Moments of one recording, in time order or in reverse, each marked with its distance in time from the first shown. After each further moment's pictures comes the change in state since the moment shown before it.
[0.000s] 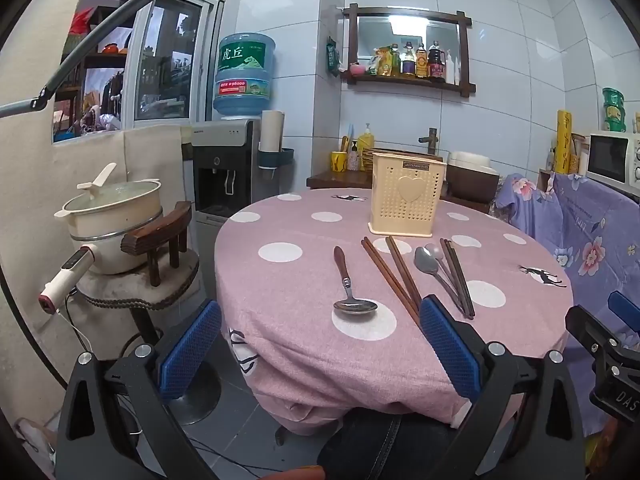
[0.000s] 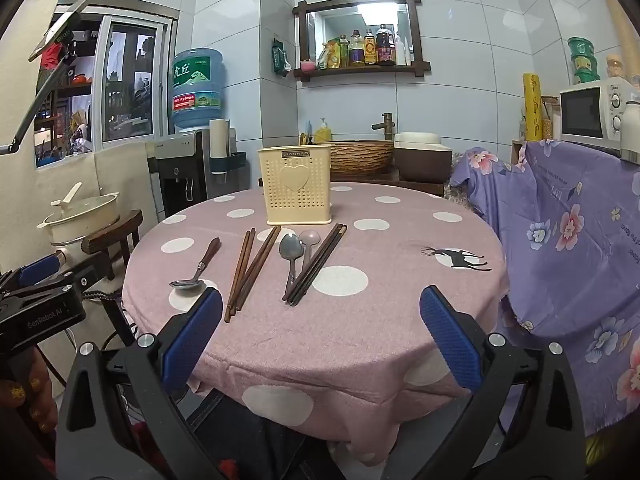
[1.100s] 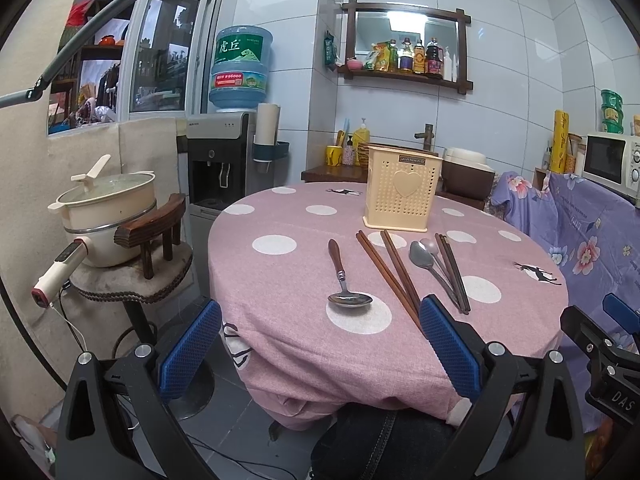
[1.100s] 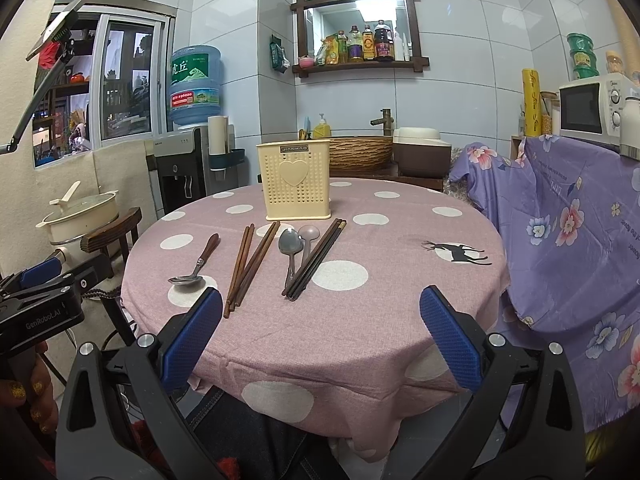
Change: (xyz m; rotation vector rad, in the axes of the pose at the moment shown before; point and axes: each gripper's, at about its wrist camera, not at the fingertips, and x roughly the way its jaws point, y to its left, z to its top) left arm 0.001 0.003 -0.002 -0.014 0.017 -0.029; right arm 0.001 -0.001 -0.003 0.002 0.014 0.001
